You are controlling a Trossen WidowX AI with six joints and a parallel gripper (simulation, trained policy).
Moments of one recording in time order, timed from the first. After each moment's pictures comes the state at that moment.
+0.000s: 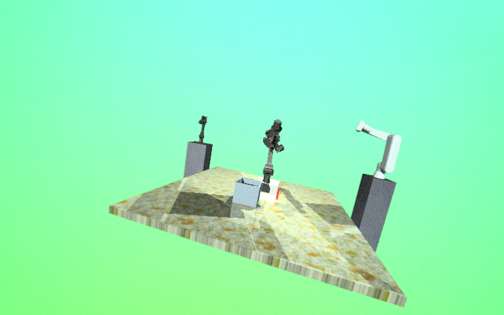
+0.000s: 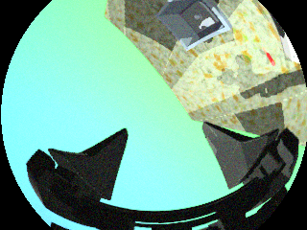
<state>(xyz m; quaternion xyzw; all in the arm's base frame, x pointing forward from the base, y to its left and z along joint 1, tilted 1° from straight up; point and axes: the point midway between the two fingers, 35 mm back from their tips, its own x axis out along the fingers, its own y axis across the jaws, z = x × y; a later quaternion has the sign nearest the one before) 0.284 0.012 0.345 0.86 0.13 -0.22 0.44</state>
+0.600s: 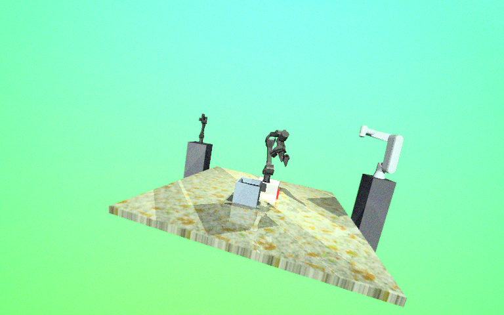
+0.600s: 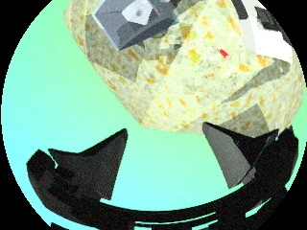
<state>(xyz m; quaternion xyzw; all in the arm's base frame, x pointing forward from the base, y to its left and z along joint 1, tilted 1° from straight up) 0.260 0.088 0.248 0.78 0.33 -0.32 0.42</state>
